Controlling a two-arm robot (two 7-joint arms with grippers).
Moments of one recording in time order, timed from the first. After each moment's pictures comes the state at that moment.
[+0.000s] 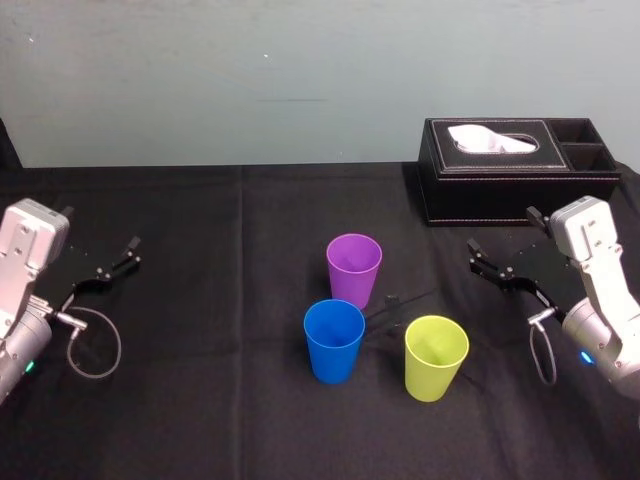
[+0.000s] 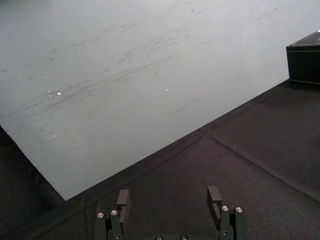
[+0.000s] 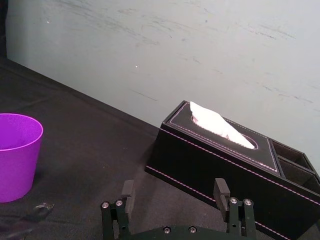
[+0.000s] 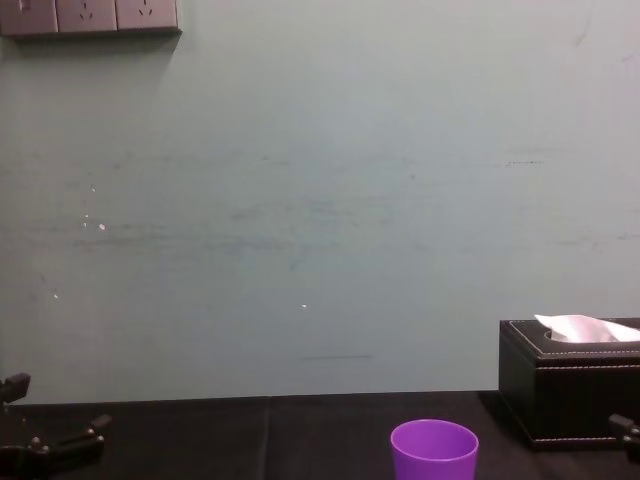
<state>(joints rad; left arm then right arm) -0.20 0.60 0.45 -1.41 -0.25 -0.12 0.03 0.20 0.60 -0.45 -1.41 0.25 -0.12 -0.03</state>
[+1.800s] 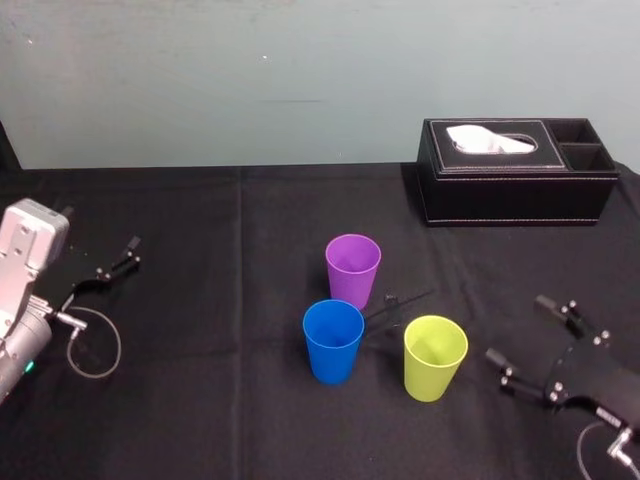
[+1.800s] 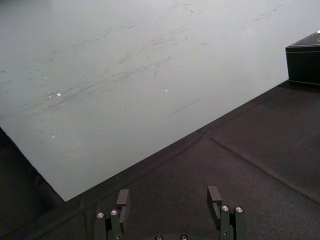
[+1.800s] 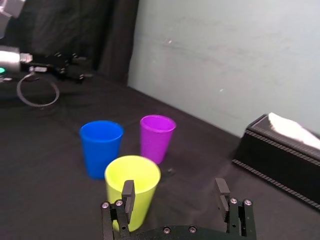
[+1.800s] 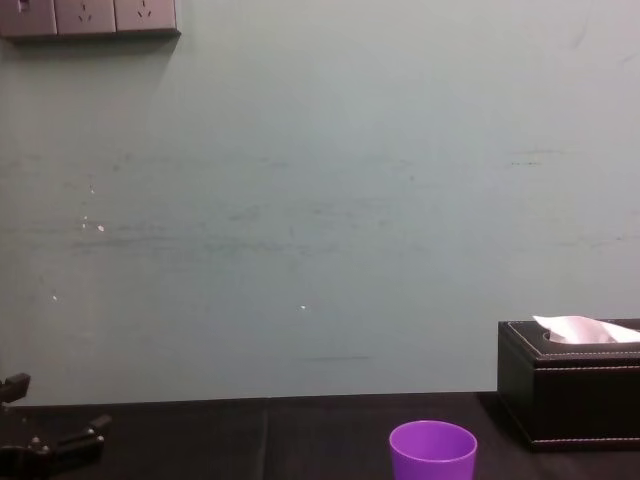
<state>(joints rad) -0.20 0.60 0.45 -1.41 -0.25 -0.12 0.03 -0.28 0.82 -0.19 -1.74 0.45 -0.34 0.34</state>
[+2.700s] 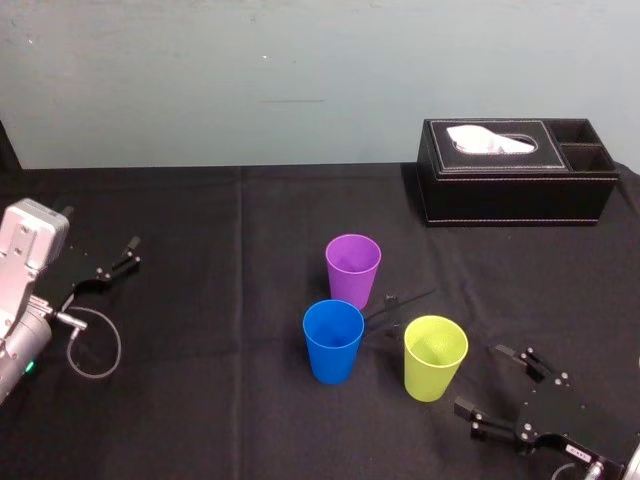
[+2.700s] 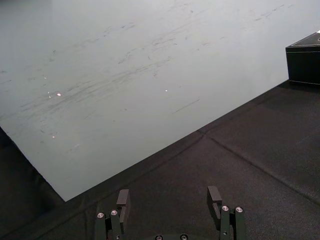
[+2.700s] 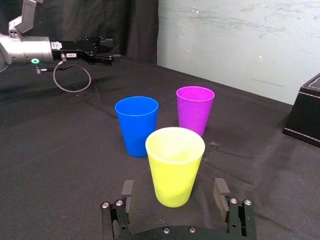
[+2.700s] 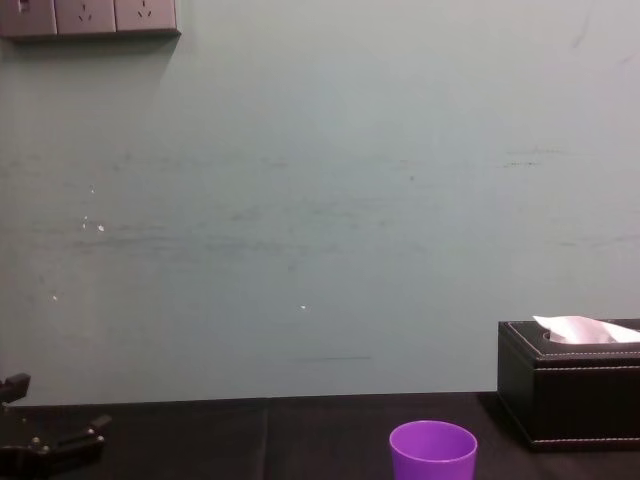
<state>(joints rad) -0.20 0.60 0.45 -1.41 -0.25 -0.12 0.03 -0.26 0.76 -0.23 -1.68 0.50 -0.24 0.50</state>
